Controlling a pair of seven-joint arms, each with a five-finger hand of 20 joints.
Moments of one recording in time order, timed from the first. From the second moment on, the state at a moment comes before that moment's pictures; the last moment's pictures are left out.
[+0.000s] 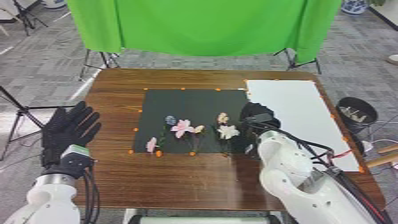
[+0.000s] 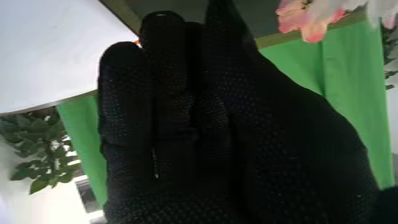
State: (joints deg) left arm 124.7 -48.1 -91.6 -123.4 10.7 23.3 27.6; right arm -83.1 -56.4 55.9 -108.7 -130.5 -3.8 38.6
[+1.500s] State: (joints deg) left arm 124.8 -48.7 -91.3 -123.4 10.7 23.4 27.3; right arm -88.5 -56.0 59.4 -113.3 -134.0 -8.7 30.9
